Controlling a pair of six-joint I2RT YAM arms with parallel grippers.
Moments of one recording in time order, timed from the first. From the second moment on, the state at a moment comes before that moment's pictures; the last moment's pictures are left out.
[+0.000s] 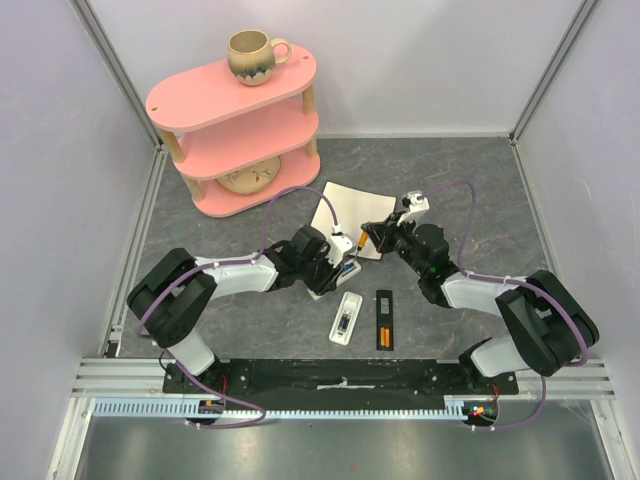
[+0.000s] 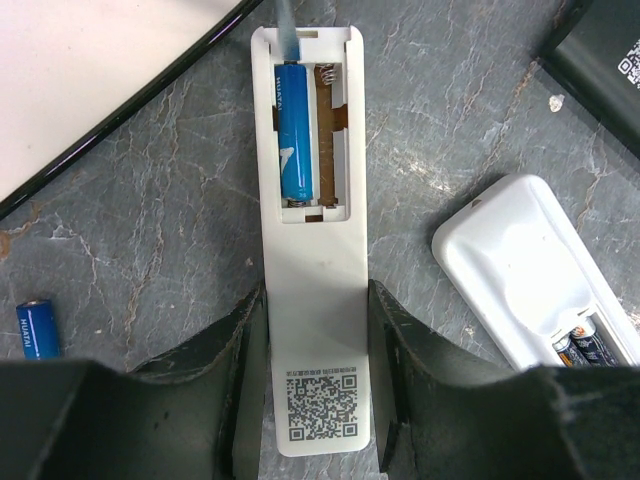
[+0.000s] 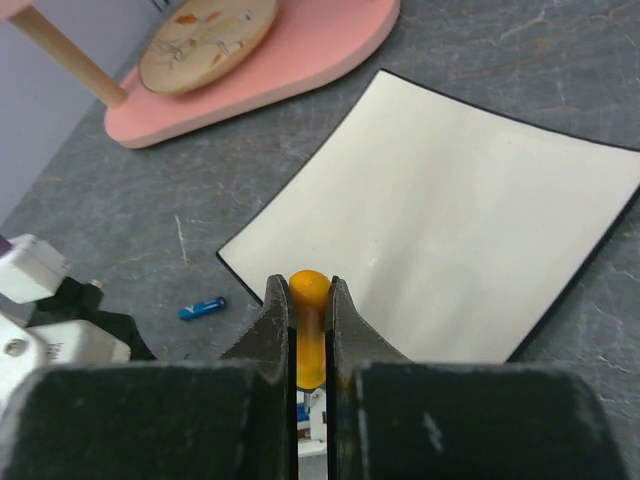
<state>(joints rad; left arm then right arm) -0.79 1.65 0.80 -0.01 0.21 0.09 0.51 1.43 0.45 0.86 -0.05 0.42</state>
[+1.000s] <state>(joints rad) -0.79 1.66 0.81 0.00 0.22 0.09 0.51 1.42 0.46 0.82 -0.05 0.37</state>
